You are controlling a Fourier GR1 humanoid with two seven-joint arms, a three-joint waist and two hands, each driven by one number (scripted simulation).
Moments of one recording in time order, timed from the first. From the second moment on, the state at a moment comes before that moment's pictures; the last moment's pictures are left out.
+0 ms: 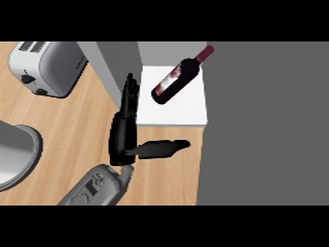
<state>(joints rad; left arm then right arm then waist) -0.39 0.12 -0.58 -1.39 0.31 0.75 -0.29 0.44 -0.19 0.18 -2.39 -0.37 0.26 0.15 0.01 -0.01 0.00</state>
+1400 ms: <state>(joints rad) 0.19 0.58 -0.35 -1.95 0.55 0.22 -0.36 0.47 -0.40 0.13 -2.39 -0.34 0.47 0.11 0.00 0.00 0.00</state>
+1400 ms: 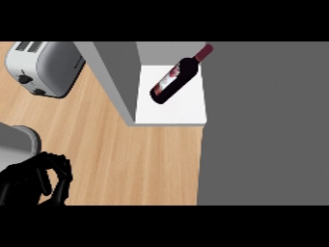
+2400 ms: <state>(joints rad) 0.32 0.64 -0.16 -1.93 0.63 0.00 -0.40 0.02 -0.22 0.45 -2.35 -0.35 0.31 0.45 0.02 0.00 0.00</state>
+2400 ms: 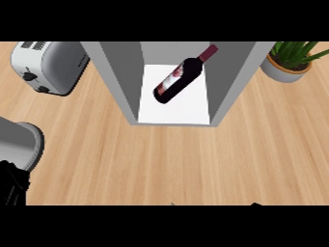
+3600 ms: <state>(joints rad) 0.36 0.57 -0.03 -1.94 0.60 -0.15 -0.34 -0.81 0.00 0.49 -1.77 -0.53 -0.17 0.44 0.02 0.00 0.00</state>
